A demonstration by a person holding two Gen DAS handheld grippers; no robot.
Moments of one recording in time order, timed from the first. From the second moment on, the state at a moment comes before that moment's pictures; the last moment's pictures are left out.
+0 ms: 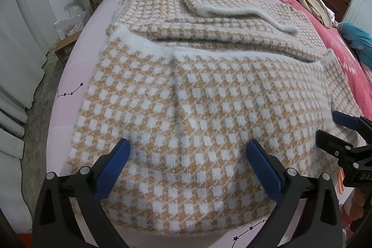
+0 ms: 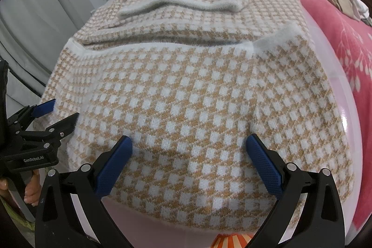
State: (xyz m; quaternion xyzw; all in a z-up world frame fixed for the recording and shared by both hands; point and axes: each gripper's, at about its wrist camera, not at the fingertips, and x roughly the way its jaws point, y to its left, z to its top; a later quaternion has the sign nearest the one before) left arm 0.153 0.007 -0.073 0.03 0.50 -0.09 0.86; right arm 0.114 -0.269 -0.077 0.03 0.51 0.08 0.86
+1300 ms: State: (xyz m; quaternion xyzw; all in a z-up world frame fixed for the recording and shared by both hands) left arm 0.152 0.007 -0.074 0.03 0.49 -0.09 0.86; right arm 0.117 -0.273 -0.077 0.03 0.51 0.08 0.85
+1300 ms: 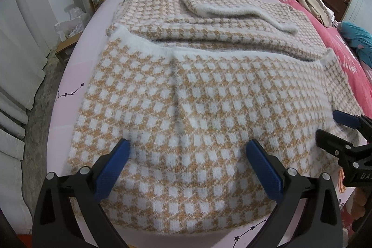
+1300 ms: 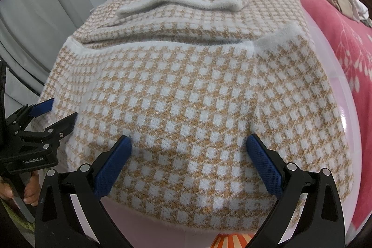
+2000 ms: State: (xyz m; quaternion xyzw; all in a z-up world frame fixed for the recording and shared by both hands) left arm 0.151 0.009 -0.074 0.04 0.49 -0.09 0.87; right arm 0.119 -0.282 -0.060 0.05 0.50 0.09 0.86
